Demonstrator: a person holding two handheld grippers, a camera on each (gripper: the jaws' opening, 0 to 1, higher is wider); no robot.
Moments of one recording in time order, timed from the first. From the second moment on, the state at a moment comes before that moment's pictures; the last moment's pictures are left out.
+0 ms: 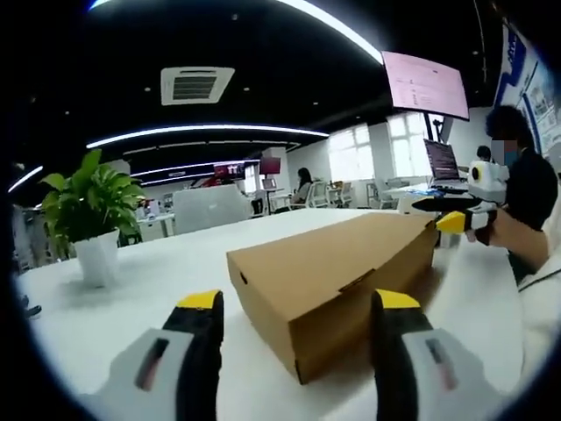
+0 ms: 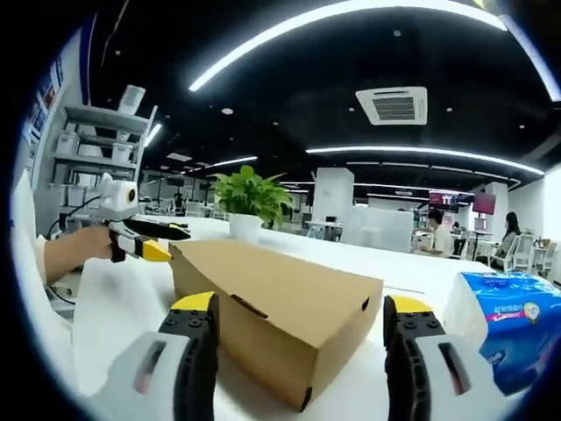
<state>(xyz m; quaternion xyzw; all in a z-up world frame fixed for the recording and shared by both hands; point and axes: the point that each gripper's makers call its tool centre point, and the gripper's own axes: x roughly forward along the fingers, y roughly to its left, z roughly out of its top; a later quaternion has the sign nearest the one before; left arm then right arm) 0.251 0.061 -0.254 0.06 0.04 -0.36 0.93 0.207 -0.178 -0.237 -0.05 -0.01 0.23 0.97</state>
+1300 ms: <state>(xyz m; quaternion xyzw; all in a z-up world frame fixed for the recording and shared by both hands) 0.247 0.042 -0.266 0.05 0.05 -0.38 0.92 0.215 -0.169 -0.272 -0.11 0.05 0.25 0.96</state>
